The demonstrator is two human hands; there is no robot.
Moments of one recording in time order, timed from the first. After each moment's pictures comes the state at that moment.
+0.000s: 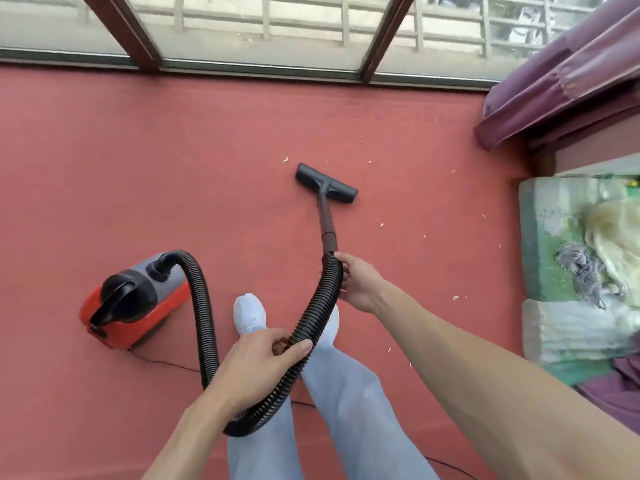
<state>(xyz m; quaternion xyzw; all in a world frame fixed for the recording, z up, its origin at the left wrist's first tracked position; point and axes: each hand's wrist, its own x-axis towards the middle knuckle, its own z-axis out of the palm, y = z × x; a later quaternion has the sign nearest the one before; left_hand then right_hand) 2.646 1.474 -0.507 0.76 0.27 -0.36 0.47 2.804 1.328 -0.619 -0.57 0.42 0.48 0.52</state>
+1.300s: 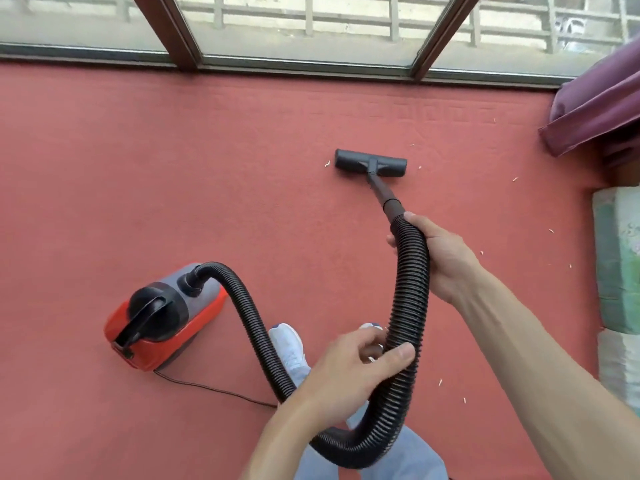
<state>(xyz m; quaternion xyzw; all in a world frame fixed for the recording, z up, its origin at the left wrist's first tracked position) 2.681 1.499 -0.555 0.50 0.27 -0.38 0.73 2.854 1.385 -0.616 -0.62 0.34 0.37 0.60</state>
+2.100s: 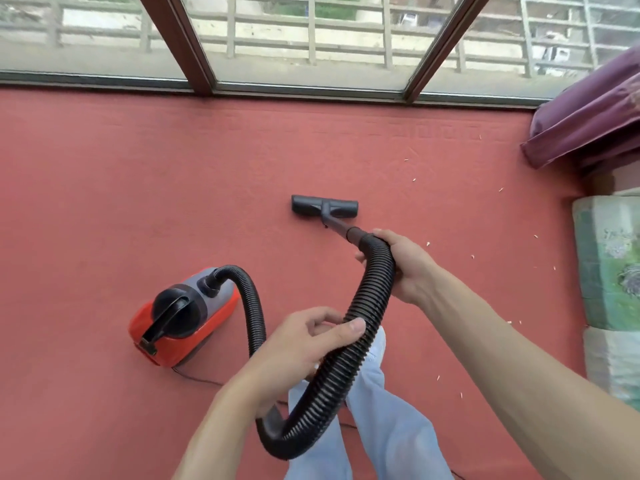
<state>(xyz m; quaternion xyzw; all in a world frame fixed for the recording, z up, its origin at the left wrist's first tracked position) 2.660 1.566 -0.486 0.52 0.30 -0.34 0.72 2.821 1.429 -0.589 -0.58 0.37 0.46 0.56</state>
